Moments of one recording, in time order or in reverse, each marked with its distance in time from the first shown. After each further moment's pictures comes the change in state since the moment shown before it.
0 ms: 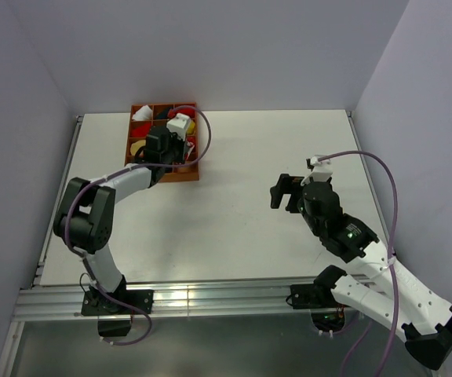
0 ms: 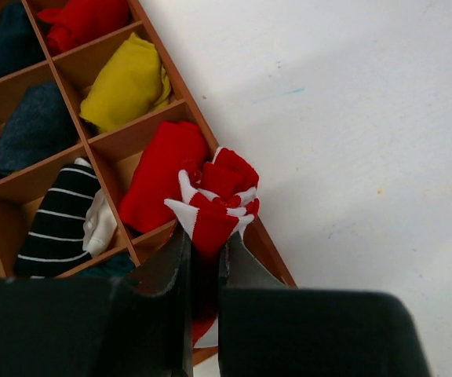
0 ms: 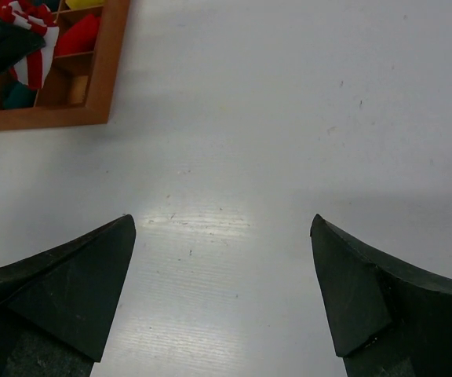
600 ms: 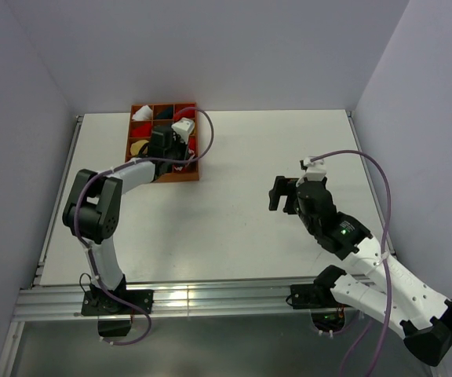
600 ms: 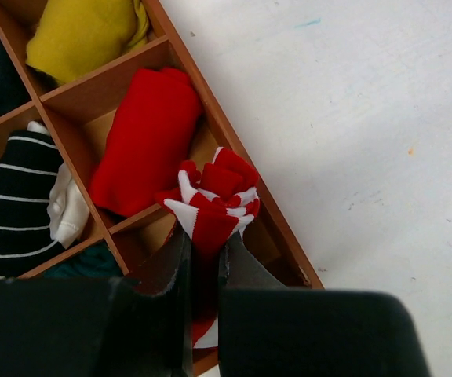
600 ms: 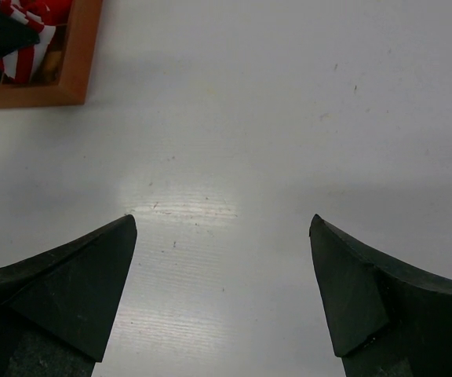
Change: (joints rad) left arm 0.024 0.113 0.080 -0.127 0.056 0.020; right arm -0.002 0.045 -0.024 0.007 0.001 -0.022
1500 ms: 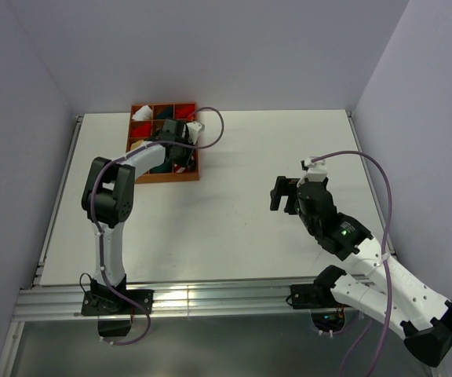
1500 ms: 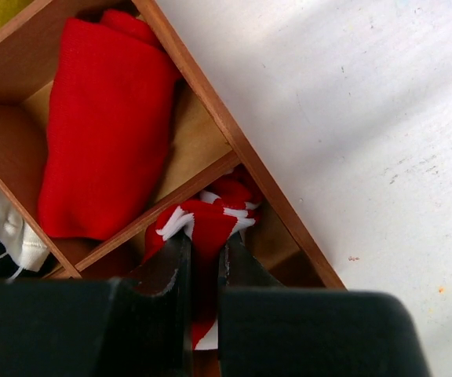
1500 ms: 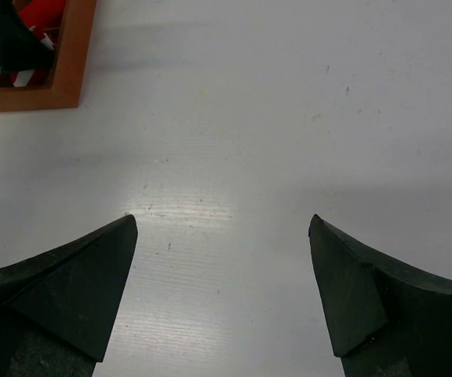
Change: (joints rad) left arm -0.003 0.232 0.352 -0.444 -0.006 0.119; right arm 0.000 -0.011 -0.006 0.000 0.018 -0.004
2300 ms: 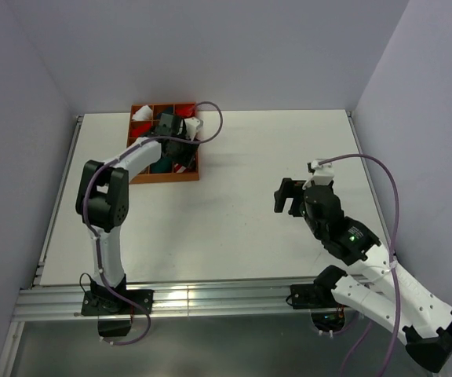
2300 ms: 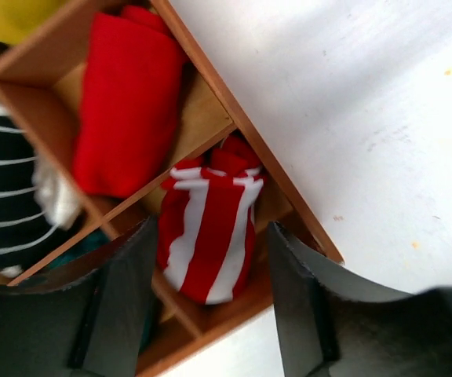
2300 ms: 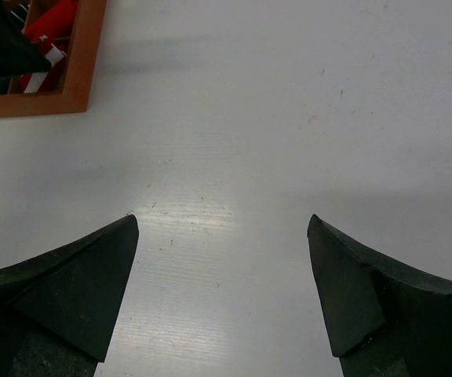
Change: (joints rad) left arm 0.001 -0.061 0.034 -0.113 0.010 0.026; right arm 0.000 -0.063 0.005 -0.043 -0.002 0.005
